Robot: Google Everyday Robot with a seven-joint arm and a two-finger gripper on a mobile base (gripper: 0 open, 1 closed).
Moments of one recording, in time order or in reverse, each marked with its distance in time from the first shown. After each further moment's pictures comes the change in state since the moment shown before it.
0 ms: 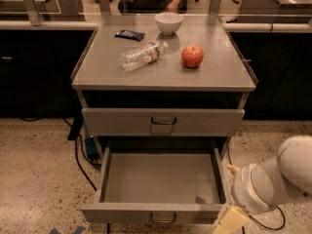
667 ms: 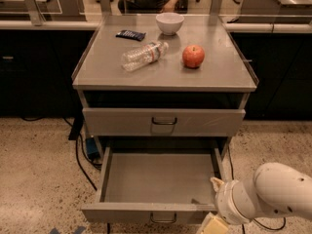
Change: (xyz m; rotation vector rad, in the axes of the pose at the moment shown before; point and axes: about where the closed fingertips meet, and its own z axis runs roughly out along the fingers) arm 0.011 0.005 0.085 -0.009 -0.061 0.038
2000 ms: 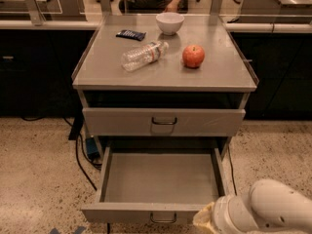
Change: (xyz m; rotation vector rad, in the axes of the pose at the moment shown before) arm 0.025 0.013 0.046 -0.059 -0.048 0.040
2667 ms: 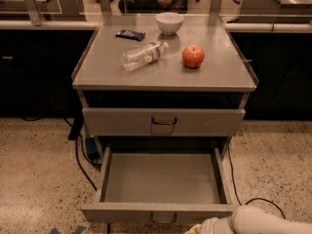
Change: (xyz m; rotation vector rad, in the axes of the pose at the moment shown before) arm 0.046 0.031 0.108 -0.107 -0.071 0.024
